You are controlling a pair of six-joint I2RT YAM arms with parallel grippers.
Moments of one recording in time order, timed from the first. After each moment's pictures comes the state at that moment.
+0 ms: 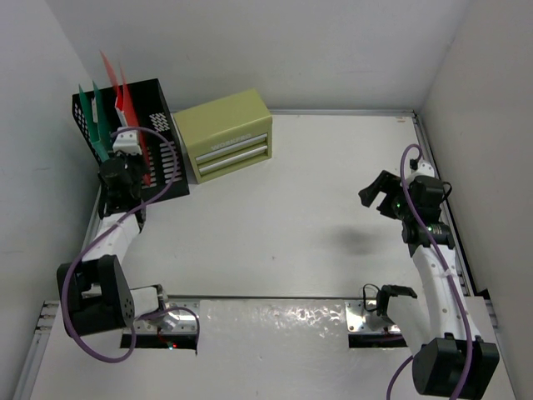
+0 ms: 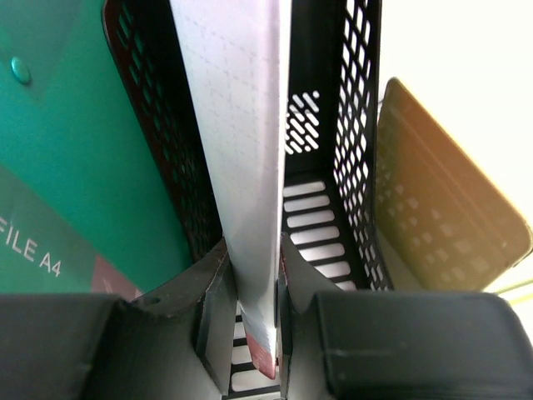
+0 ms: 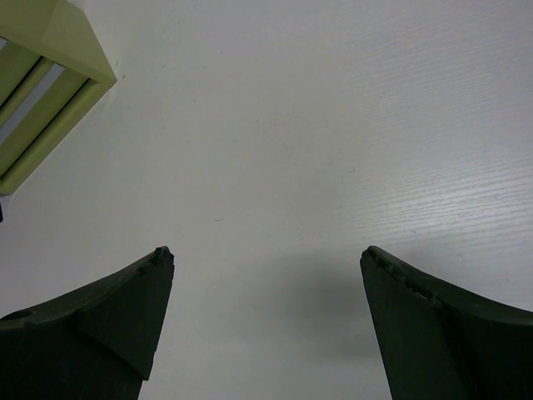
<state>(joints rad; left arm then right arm) 0.21 1.22 0.62 0.54 0.03 0.11 -0.13 0.84 0.62 -0.33 -0.22 0.37</state>
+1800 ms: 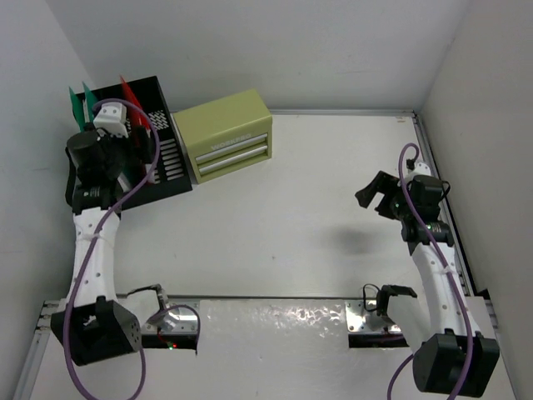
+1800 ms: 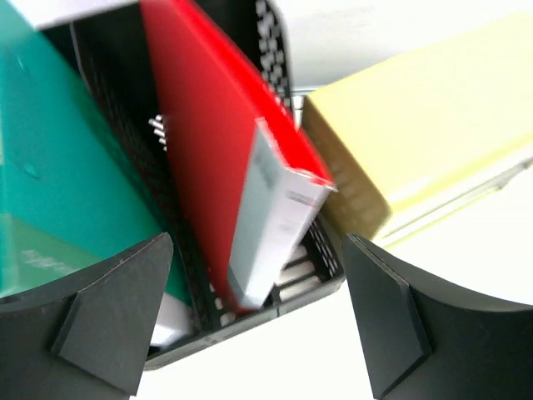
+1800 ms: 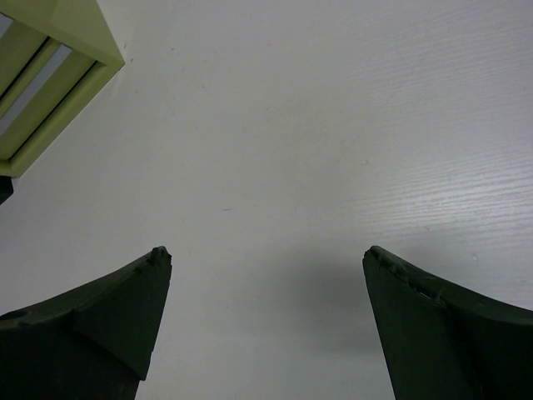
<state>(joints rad) 0.26 1.07 0.97 -0.12 0.25 0.08 -0.13 0.86 0.62 -0.33 -0.26 0.36</state>
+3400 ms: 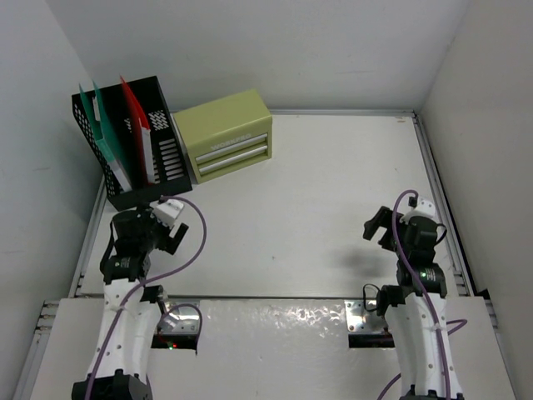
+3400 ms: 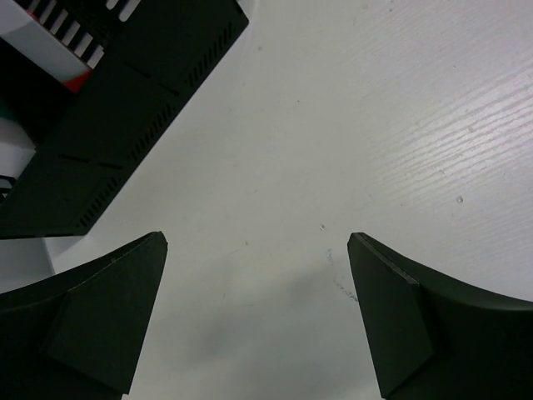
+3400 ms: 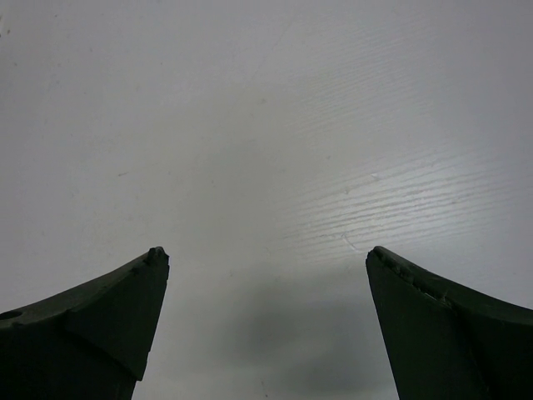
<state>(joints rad) 0.17 0.55 0.36 -0.46 0.31 0.62 -0.13 0.41 0.33 -0.48 -0.05 0.29</state>
